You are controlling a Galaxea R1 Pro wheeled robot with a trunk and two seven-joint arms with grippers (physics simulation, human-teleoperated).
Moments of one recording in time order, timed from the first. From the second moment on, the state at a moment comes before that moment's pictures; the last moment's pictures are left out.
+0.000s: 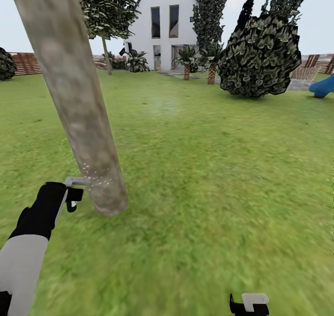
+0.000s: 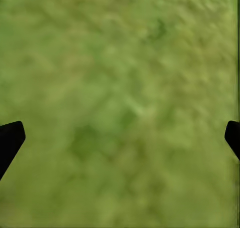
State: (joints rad) left arm -0.83 0.22 0.14 -1.01 -0.27 0.91 -0.17; right arm -0.36 -0.03 -0.04 -0.15 0.21 -0.50 -0.33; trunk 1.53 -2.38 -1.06
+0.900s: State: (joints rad) left arm -0.80 0.23 0.15 -0.92 -0.28 0.88 -0.17; right arm -0.36 -0.03 -0.04 -0.15 0.21 -0.50 -0.33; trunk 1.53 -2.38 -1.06
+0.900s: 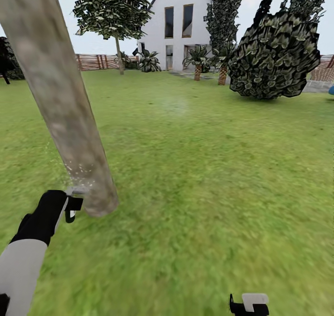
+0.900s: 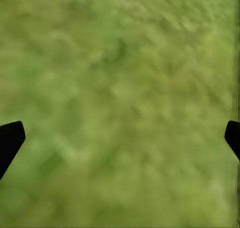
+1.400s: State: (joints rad) left arm -0.78 0.26 0.28 -0.65 -0.28 0.65 -0.16; right arm -0.36 -0.03 -0.04 -0.15 0.21 -0.50 -0.33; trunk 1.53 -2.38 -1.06
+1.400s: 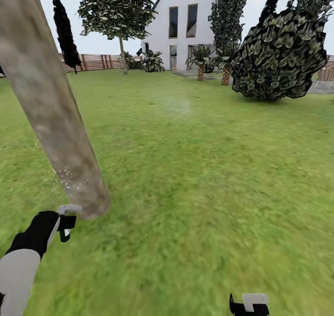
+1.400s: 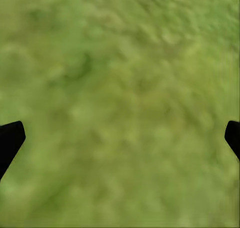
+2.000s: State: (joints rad) left arm -0.71 0.17 0.37 -0.64 -0.28 0.46 -0.03; right arm -0.36 -0.03 -0.04 -0.15 0.21 -0.50 -0.33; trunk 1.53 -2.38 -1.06
